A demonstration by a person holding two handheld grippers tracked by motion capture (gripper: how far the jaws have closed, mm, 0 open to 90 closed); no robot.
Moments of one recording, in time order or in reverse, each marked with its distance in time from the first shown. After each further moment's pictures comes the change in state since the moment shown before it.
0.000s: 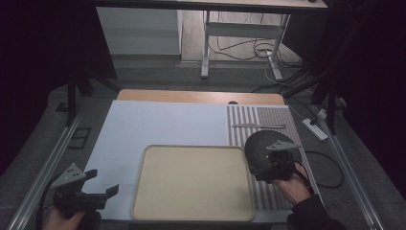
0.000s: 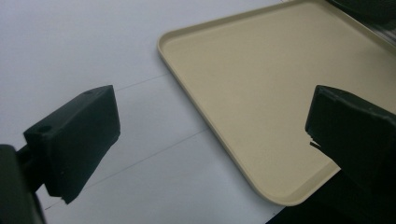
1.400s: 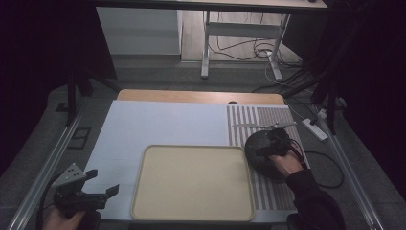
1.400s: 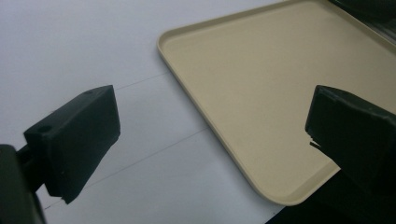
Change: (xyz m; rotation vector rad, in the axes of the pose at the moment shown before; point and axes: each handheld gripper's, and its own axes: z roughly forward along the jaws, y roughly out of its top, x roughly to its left) left arm 0.000 0.000 0.001 0.005 -0.001 -0.002; right arm -0.057 0.034 0.053 0.027 -0.004 0.081
